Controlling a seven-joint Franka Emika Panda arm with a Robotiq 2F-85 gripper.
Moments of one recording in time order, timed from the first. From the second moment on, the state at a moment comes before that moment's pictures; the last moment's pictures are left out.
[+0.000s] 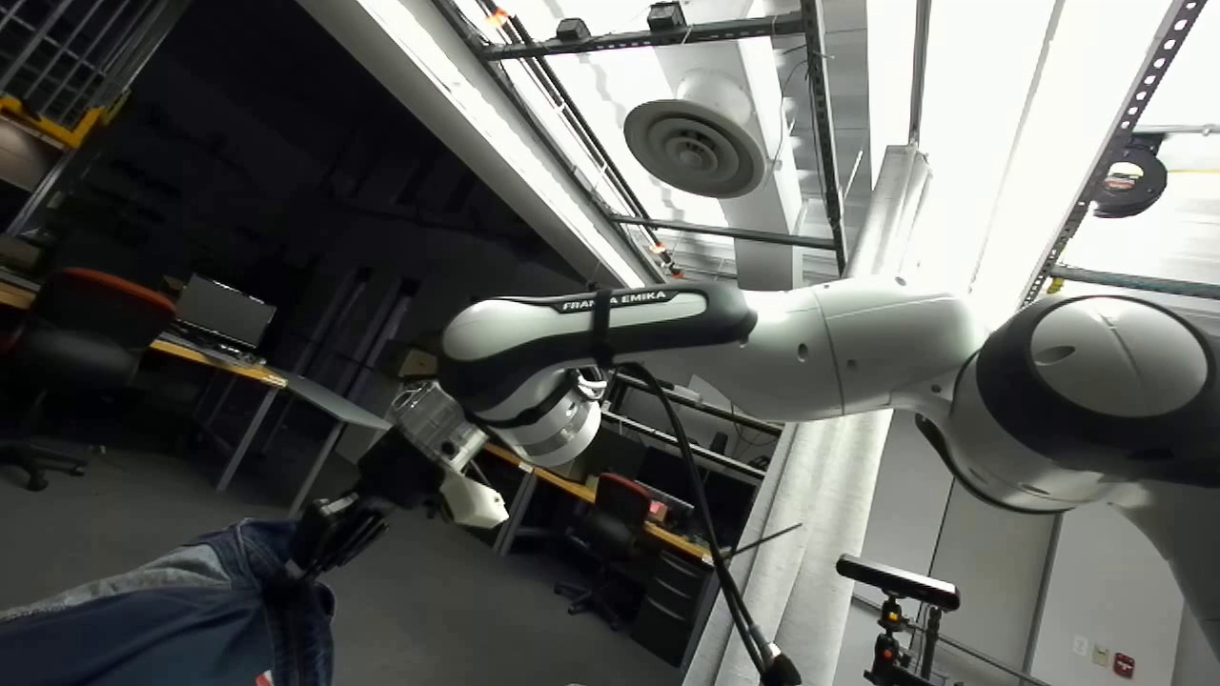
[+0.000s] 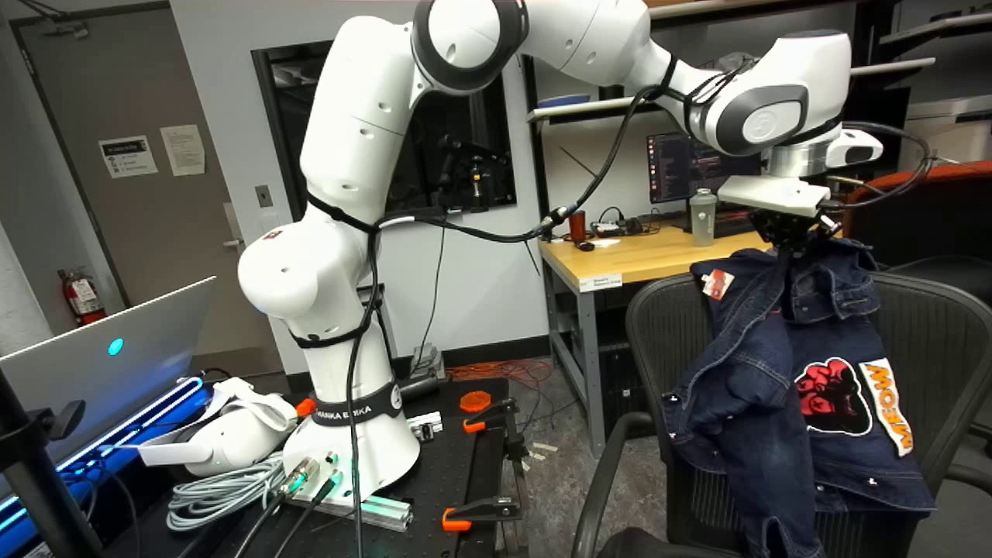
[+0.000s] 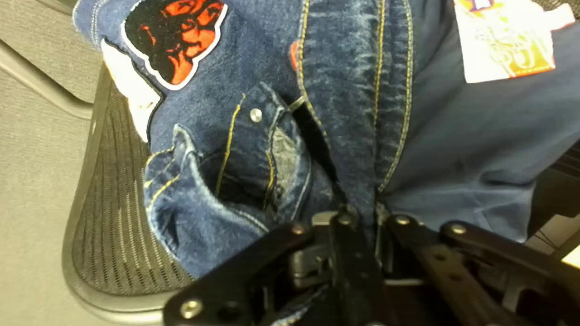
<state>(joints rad) 0.00 0.52 0.22 -1.59 0.19 2.30 -0.48</state>
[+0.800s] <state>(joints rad) -0.08 0.26 0.14 -1.61 0.26 2.28 -0.45</state>
